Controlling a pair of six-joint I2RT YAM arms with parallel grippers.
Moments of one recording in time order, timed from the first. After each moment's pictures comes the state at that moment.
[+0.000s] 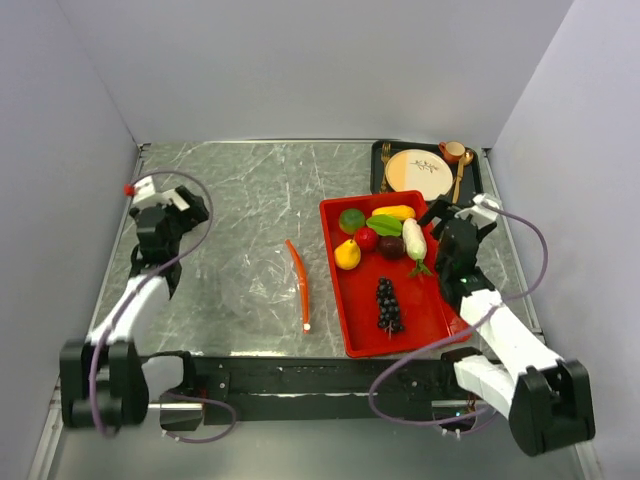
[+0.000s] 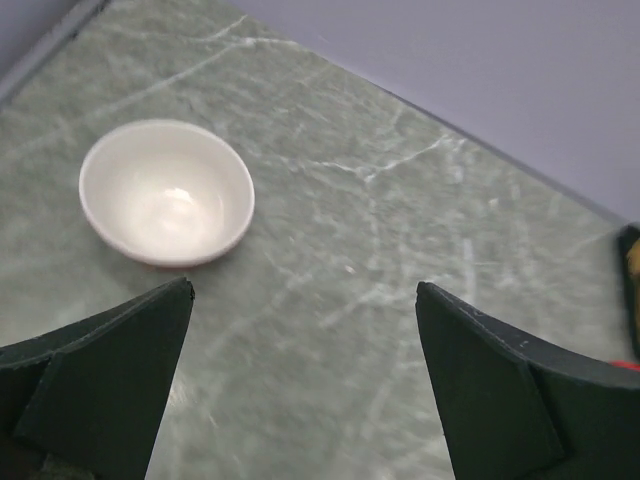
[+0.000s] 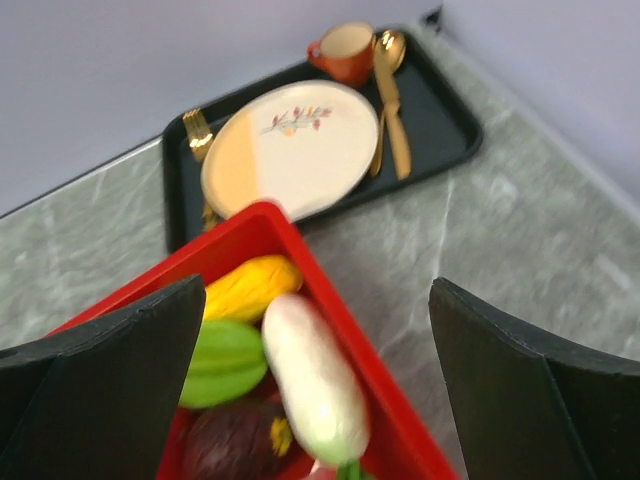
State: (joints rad) left arm 0.05 1.13 0.58 0.38 -0.11 -0.41; right arm 0.21 0.99 0.51 0.31 0.56 0.37
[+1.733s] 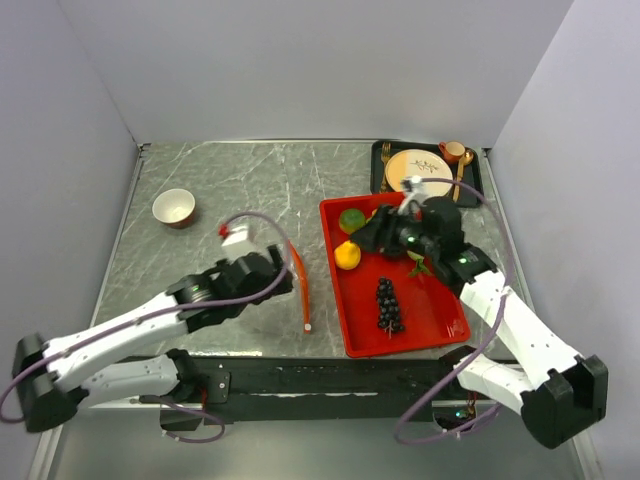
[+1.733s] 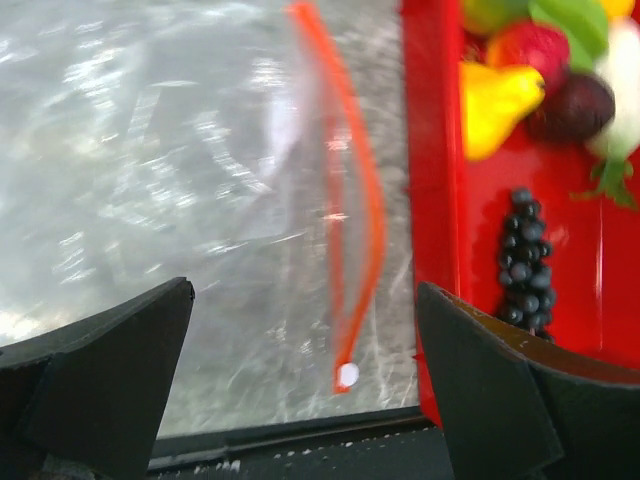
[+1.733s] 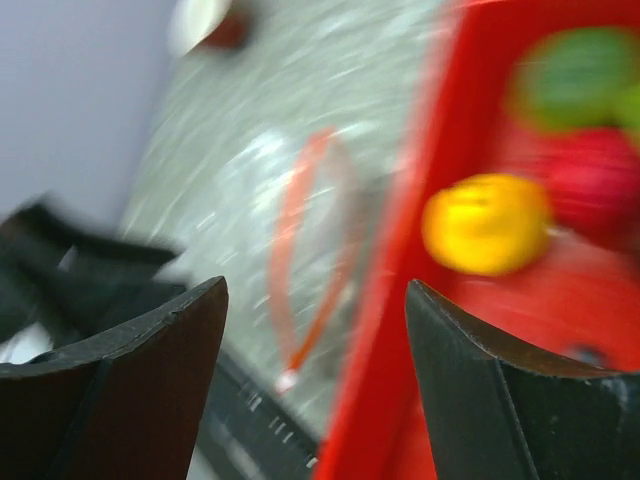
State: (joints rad) left arm -0.99 1.01 0.83 -0.60 -0.52 -1.02; right arm 0.37 1.02 0.83 -0.24 -0.37 0.56
